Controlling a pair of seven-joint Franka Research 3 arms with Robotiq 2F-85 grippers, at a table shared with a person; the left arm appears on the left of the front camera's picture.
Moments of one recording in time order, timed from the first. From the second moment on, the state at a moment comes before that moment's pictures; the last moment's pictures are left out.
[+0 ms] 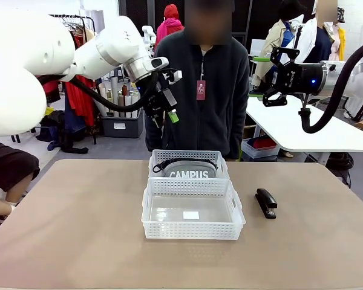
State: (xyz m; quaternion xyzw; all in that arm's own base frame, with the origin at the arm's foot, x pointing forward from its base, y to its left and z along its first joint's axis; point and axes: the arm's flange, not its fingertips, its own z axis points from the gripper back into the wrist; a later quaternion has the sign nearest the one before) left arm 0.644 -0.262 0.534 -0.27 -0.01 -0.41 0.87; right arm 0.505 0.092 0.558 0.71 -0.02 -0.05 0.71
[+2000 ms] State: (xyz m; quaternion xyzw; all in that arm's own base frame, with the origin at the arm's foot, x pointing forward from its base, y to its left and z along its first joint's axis) left arm 0.551 -0.057 0.616 -0.58 -0.09 -0.01 0.81; right arm 0.505 0.092 0.558 0.71 -0.02 -0.05 0.71
